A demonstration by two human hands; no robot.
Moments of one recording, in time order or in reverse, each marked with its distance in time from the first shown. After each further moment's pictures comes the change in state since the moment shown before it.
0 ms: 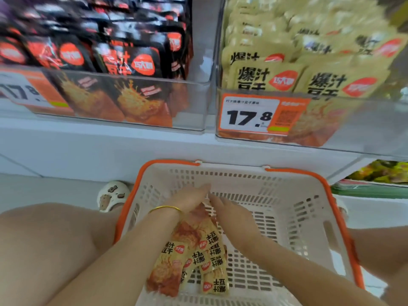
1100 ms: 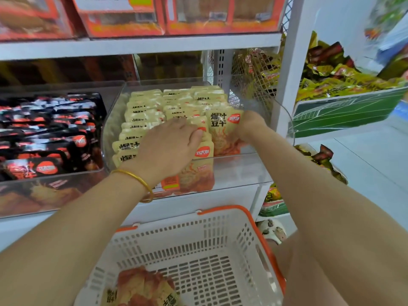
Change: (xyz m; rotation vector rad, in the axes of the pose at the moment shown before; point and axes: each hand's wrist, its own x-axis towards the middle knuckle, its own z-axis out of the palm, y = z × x) left_hand -0.116 0.225 0.046 1.149 0.552 1.064; right_hand -0.019 0.168 -0.296 0.572 0.475 0.644
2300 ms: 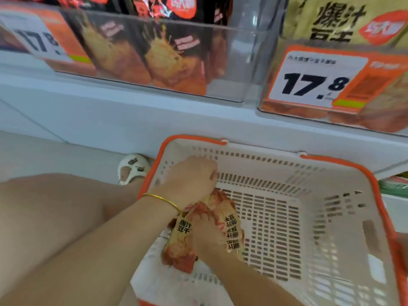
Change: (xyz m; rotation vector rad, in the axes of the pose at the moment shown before) left_hand -0.178 -0.125 0.164 -0.216 -0.460 -0.361; right_hand -0.236 0.084 0.441 -0.506 -0.822 -0.348
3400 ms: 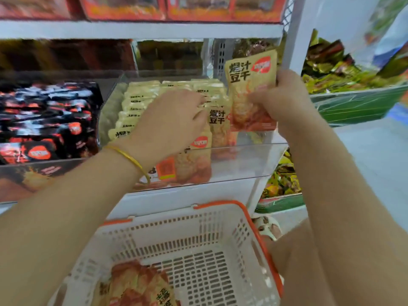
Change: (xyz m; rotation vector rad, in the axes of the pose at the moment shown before) left_hand 0.019 0.218 -0.195 0.060 0.632 0.508; right_hand -0.258 0.152 -0.432 0.852 1.318 -0.050
